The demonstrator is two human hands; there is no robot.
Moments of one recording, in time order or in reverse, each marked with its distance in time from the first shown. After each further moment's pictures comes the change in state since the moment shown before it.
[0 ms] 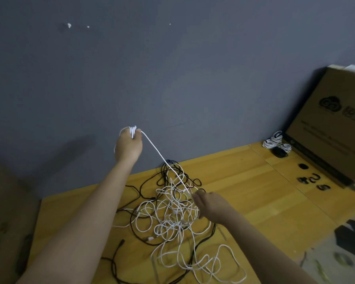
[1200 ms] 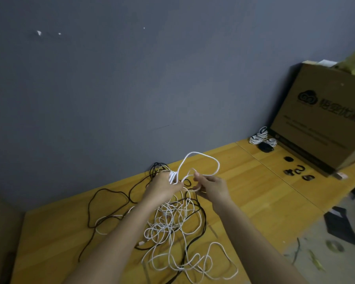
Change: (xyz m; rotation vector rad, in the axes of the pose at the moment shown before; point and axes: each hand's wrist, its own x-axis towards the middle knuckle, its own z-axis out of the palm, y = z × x) left_hand -0.127 0.006 0.063 0.193 -0.654 0.149; right_hand -0.017 0.004 -0.033 1.460 0.418 0.448
